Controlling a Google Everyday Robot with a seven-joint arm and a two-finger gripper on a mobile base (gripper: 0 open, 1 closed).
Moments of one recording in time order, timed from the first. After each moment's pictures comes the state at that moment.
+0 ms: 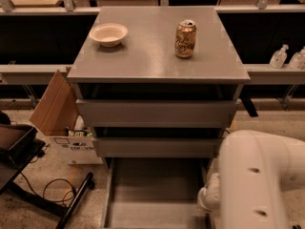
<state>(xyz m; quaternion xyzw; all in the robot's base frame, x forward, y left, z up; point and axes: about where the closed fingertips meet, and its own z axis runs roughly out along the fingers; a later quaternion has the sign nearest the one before) 0.481 -0.239 0.204 -0.62 0.78 -0.02 0.07</state>
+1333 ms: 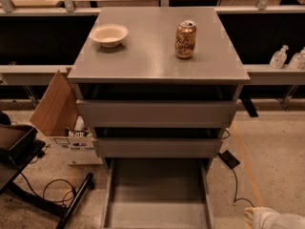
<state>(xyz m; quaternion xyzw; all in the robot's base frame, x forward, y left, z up) 0.361 -0.333 0.480 -0.61 0.74 -0.16 0.21</state>
